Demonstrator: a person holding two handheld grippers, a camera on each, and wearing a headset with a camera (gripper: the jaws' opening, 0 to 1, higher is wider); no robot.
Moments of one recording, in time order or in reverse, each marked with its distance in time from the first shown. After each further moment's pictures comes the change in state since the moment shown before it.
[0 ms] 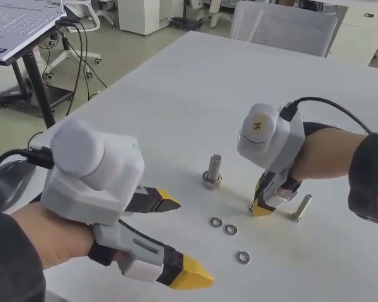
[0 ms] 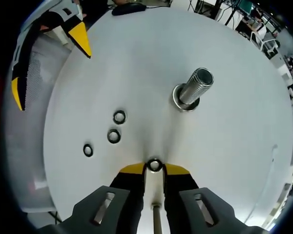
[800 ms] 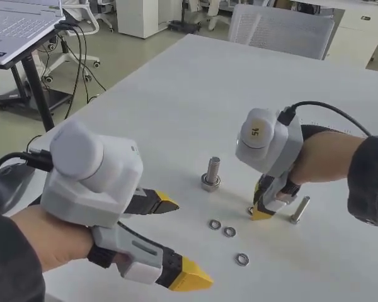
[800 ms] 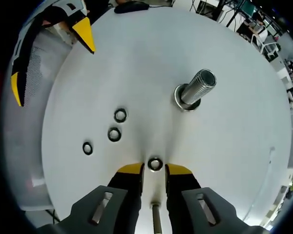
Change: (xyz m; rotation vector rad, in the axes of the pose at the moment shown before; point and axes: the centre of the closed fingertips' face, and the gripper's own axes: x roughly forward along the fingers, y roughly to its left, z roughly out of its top) left arm -0.001 0.002 0.002 0.002 0.001 0.005; right arm -0.001 -0.004 0.000 -0.026 0.009 -0.021
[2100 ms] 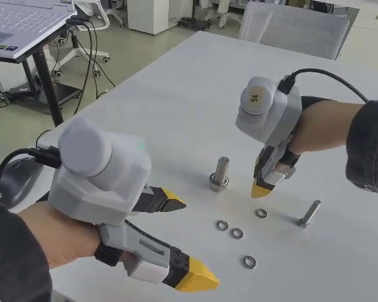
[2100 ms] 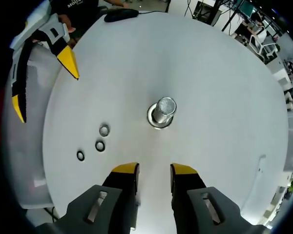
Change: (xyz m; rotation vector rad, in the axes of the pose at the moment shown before) left arm -0.010 -0.001 -0.001 -0.005 -0.010 0.003; right arm -0.024 -0.017 0.029 0.002 0.004 -0.008
